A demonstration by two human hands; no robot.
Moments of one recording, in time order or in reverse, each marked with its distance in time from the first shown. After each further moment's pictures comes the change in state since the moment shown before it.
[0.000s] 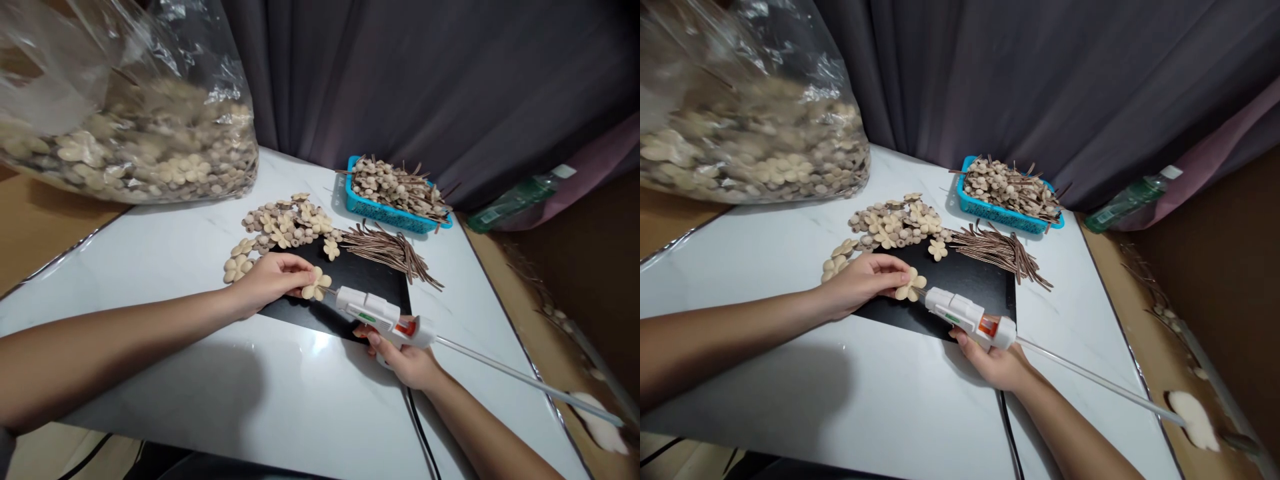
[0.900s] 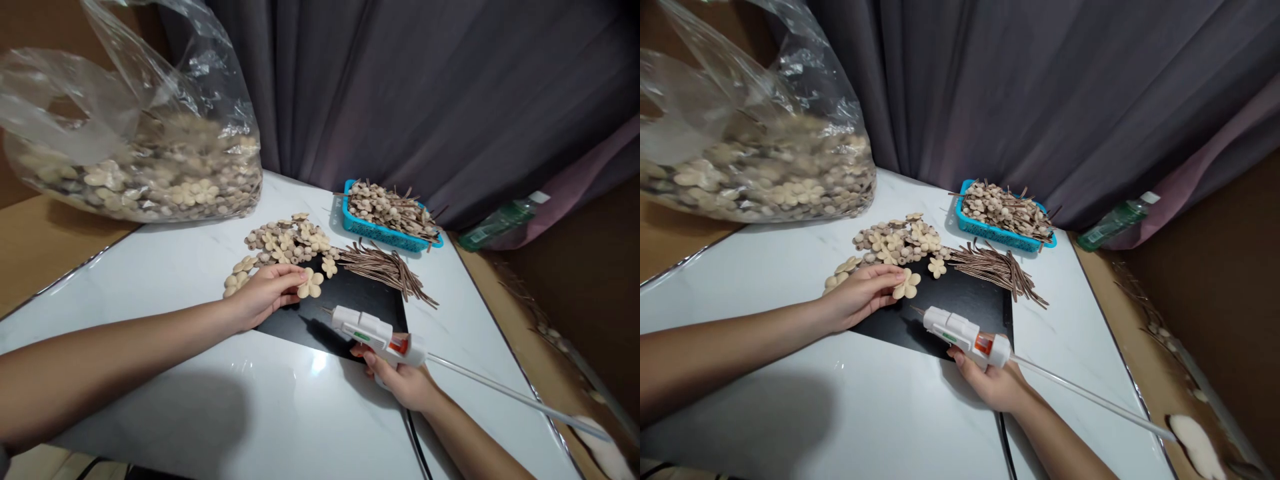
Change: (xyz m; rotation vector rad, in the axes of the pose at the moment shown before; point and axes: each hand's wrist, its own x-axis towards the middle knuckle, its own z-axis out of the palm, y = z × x) left_hand 0.001 0.007 -0.003 -0.340 0.073 -0.040; right_hand 0.000 0.001 0.003 -0.001 -0.026 0.077
